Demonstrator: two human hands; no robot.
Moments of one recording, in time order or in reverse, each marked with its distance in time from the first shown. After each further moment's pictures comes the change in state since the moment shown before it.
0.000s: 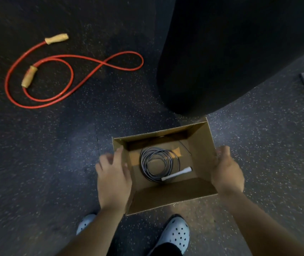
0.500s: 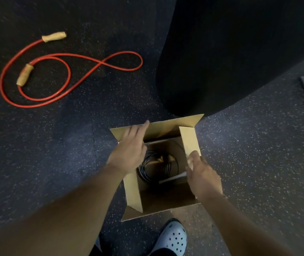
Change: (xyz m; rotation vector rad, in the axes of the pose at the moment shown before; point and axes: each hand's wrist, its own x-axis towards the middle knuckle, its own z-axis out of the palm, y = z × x) left_hand 0.087 0.042 0.011 -0.067 -0.295 0.530; right_hand -0.008 -0.020 0.028 -0.137 -0.190 -0.319
